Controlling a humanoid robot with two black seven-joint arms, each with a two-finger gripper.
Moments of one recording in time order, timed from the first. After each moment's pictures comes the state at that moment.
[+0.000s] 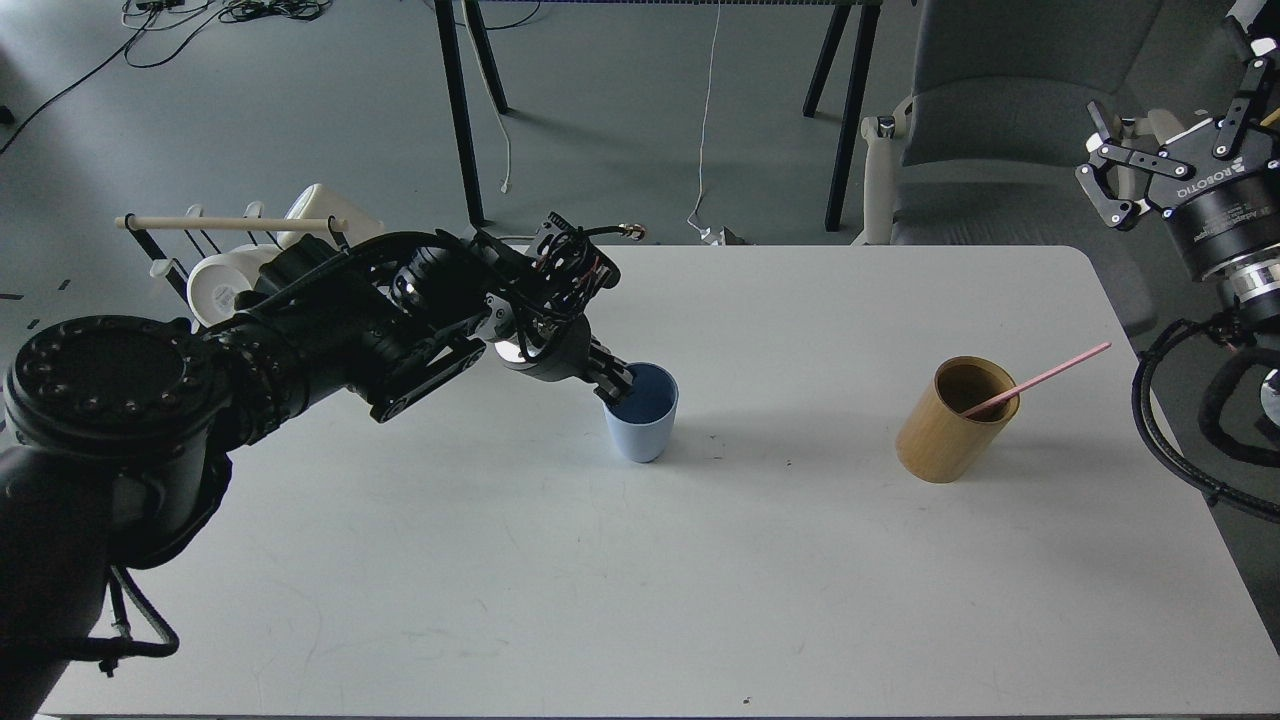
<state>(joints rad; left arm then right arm) -1.23 -0.04 0.19 -0.46 1.69 -0.45 -0.49 0.62 -0.72 0.75 1.01 0.13 0.49 0.49</state>
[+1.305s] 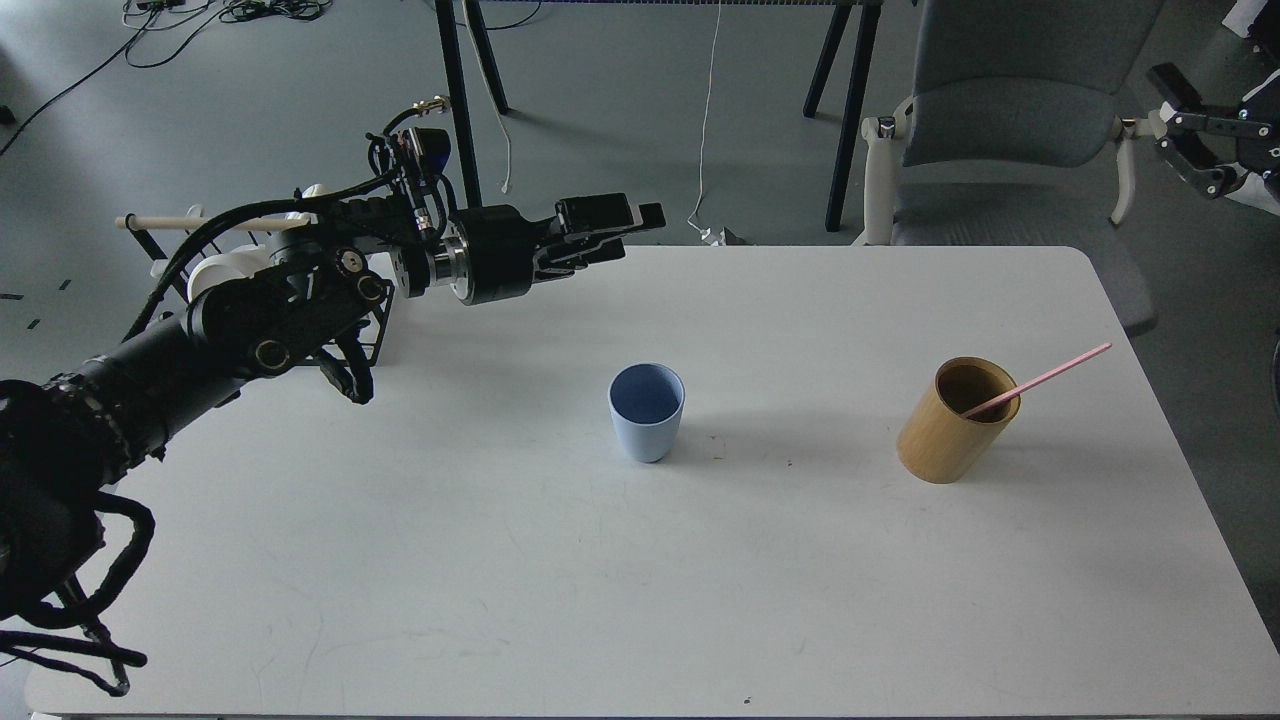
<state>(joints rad) -1.03 0.25 -0.38 -0.69 1.01 -0.49 -0.49 0.66 -0.98 0.77 1.12 -0.30 0.49 0.49</state>
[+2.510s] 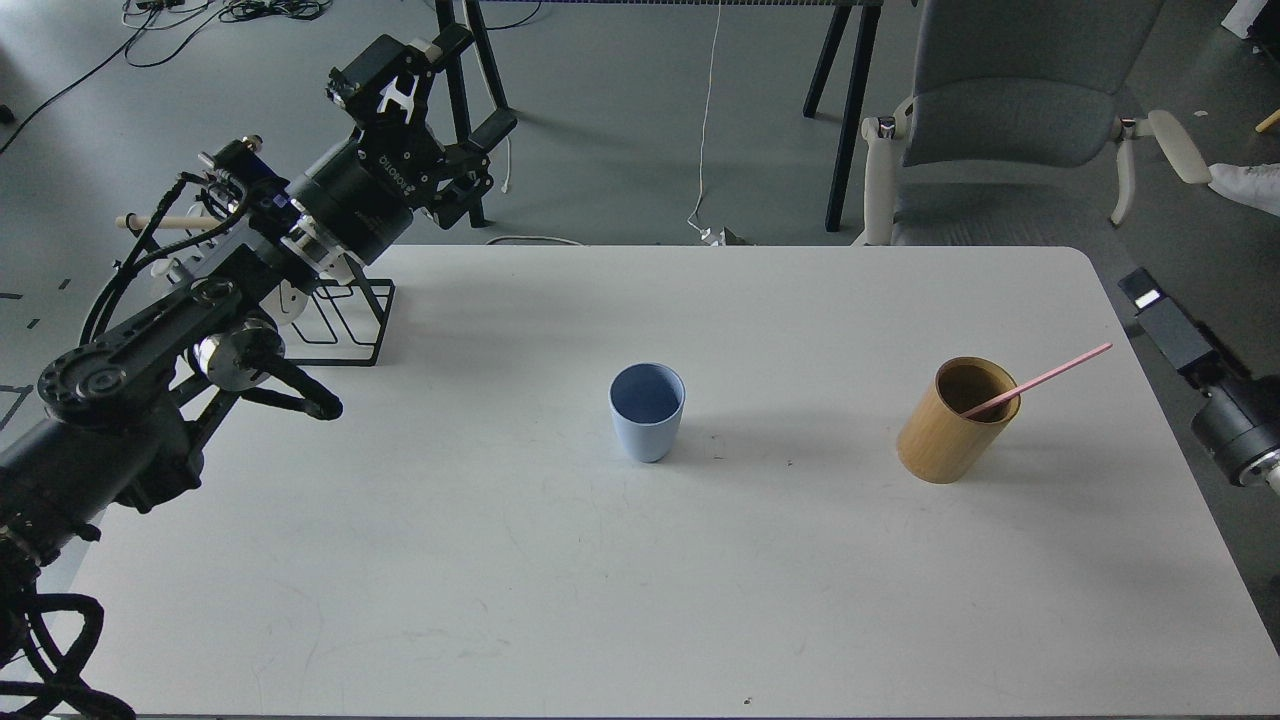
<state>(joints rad) -0.76 0.38 -0.77 -0.94 0.61 -0.49 -0.49 0.31 -0.94 0.52 1.26 -0.99 -0.49 0.49</state>
